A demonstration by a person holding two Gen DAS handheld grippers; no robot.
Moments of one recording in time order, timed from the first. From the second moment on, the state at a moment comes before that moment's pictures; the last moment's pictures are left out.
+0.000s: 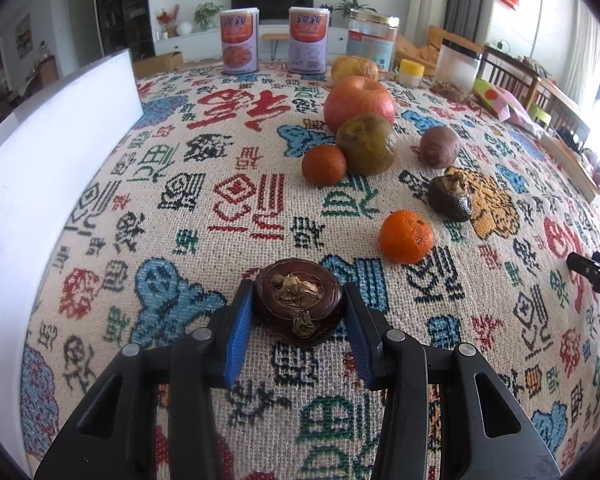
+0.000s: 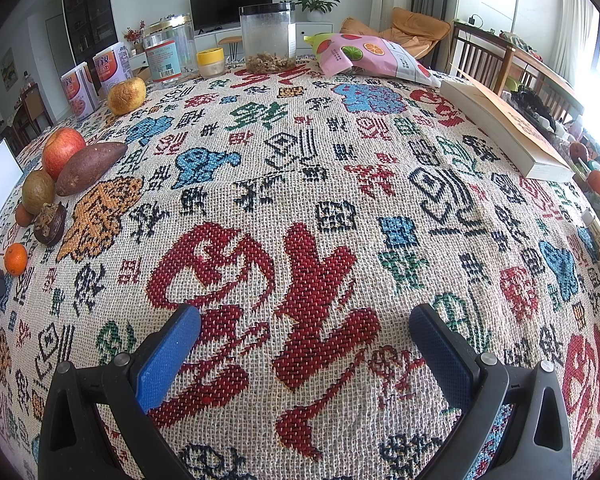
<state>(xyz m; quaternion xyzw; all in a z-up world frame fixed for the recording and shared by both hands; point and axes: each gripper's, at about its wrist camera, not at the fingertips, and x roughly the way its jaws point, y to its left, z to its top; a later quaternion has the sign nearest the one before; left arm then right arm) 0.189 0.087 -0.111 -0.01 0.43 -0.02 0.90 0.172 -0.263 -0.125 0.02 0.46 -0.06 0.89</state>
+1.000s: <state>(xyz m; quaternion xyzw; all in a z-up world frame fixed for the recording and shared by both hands) 0.184 0.089 -0.121 -0.02 0.45 0.01 0.89 0.346 -0.109 -0.102 0.16 0.58 0.06 0.80</state>
